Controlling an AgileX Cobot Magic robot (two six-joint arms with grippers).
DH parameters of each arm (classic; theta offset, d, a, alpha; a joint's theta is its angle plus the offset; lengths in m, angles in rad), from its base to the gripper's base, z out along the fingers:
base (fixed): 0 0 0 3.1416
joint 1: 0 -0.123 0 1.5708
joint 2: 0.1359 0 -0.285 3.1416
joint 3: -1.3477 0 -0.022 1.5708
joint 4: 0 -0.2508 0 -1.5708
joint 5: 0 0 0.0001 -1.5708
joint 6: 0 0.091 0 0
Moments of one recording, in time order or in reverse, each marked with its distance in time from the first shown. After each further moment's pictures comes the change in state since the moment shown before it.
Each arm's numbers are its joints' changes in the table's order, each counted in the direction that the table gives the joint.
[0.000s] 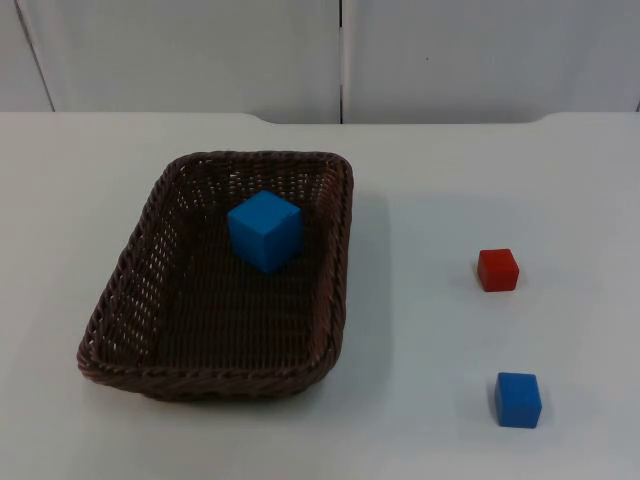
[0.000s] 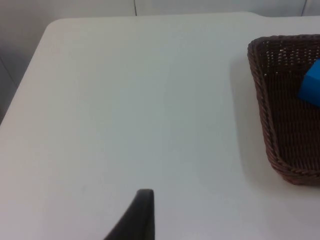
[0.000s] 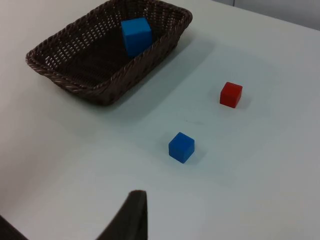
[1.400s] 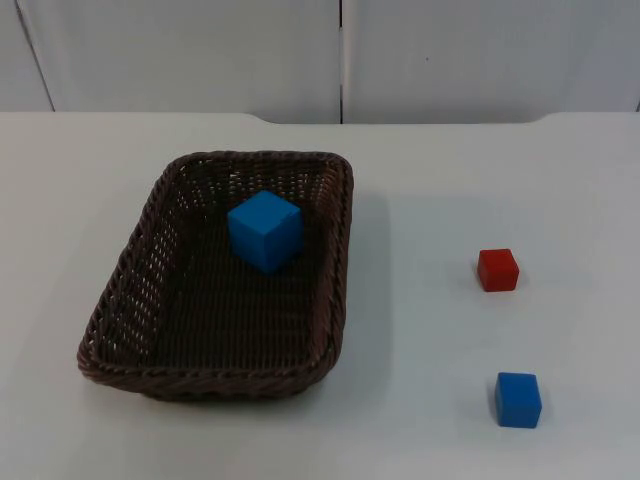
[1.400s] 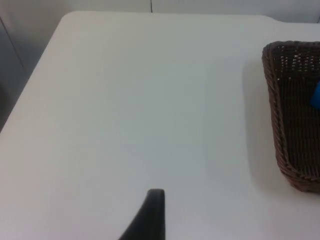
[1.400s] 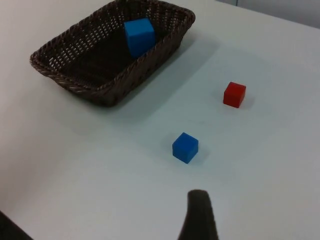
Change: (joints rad) right arm 0.000 0.000 0.000 -0.012 0.000 0.004; left arm 0.000 0.000 0.000 -0.041 0.000 -0.077
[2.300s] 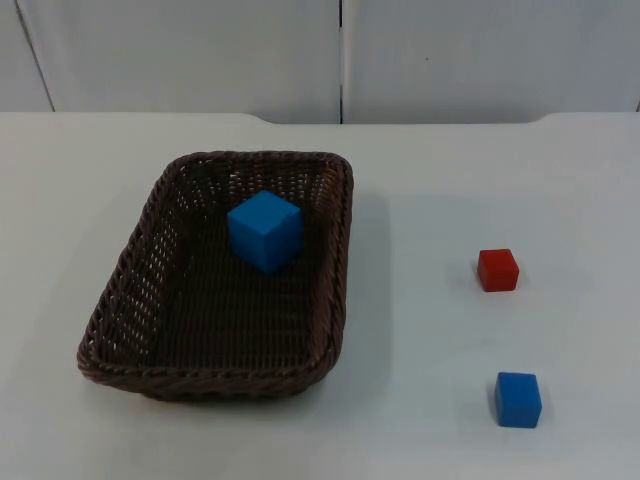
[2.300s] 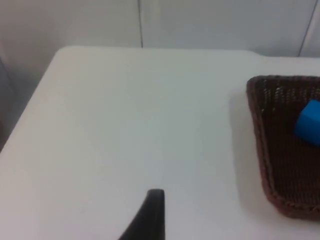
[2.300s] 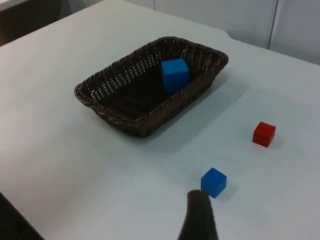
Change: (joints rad) right arm 0.000 0.000 0.048 -0.100 0.041 -0.086; left arm 0.000 0.000 0.039 0.022 0.031 0.010
